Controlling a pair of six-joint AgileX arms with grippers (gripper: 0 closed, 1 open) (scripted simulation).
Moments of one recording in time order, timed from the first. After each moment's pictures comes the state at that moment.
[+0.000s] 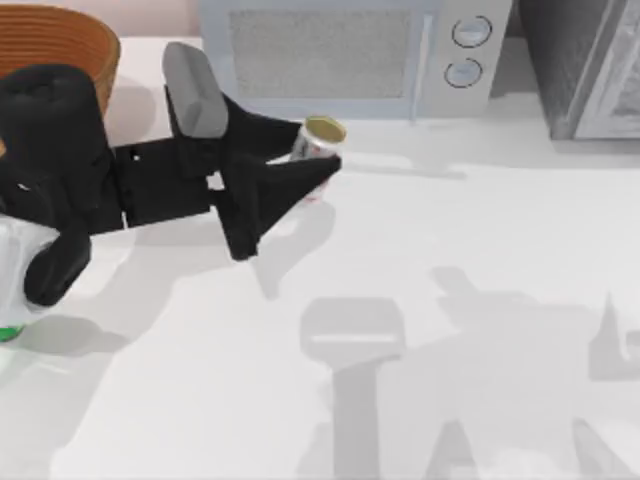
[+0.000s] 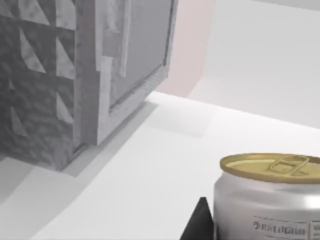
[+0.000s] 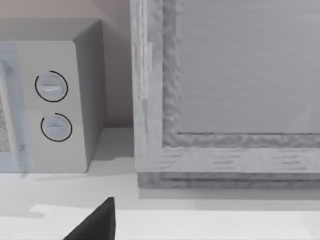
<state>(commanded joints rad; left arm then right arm) -0.36 1.63 0.70 0.82 0.95 -0.02 0.00 0.00 0.00 0.00 0.00 0.00</state>
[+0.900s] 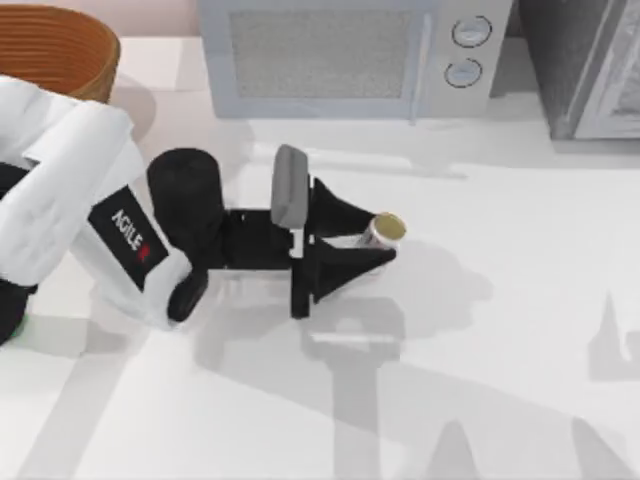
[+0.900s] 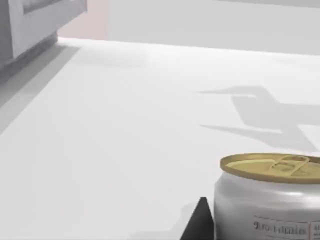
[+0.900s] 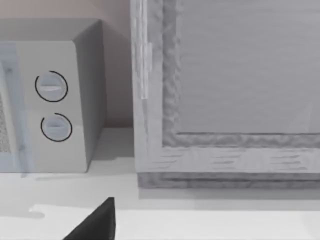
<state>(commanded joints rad) -0.41 2.44 1.06 1.31 1.21 0.00 0.00 0.00 0.00 0.00 0.00 0.00</state>
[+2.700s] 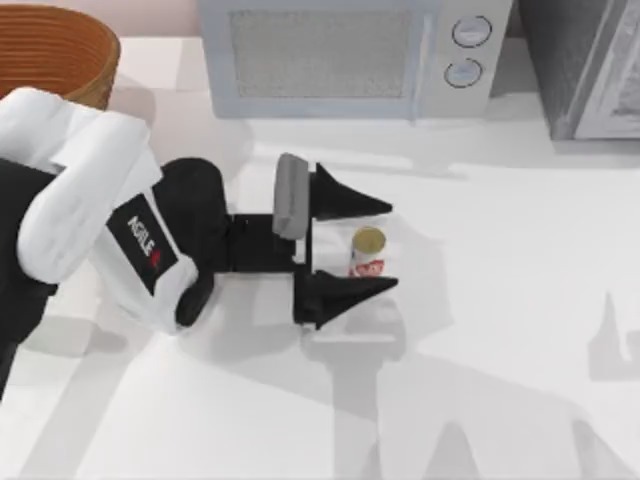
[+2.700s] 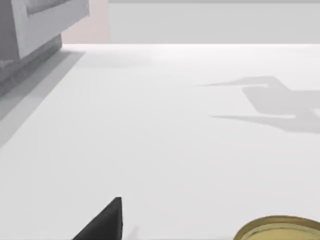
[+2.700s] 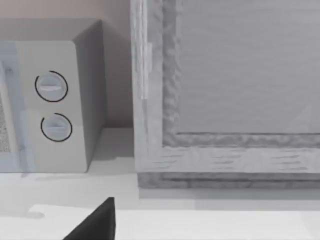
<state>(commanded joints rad) -0.41 2.52 1.12 1.39 1.21 0.03 0.00 0.00 0.00 0.00 0.00 0.00</state>
